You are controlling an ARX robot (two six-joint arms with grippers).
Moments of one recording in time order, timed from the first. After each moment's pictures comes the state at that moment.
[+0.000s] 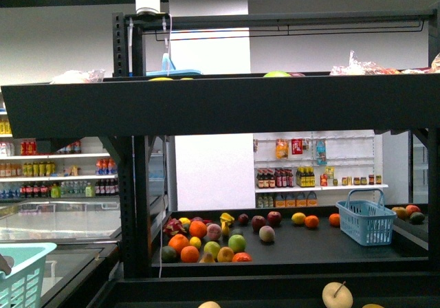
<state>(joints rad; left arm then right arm) 0.00 0.00 0.01 0.00 0.00 0.00 0.00 0.00 0.01 0.00 0.00 0.00</state>
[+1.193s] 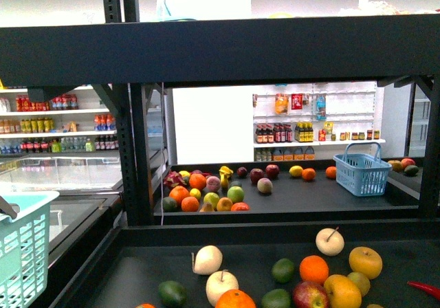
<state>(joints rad) 0.48 1.62 1.12 0.24 0.51 -1.18 0.00 0.00 0.01 0.00 0.00 0.00</state>
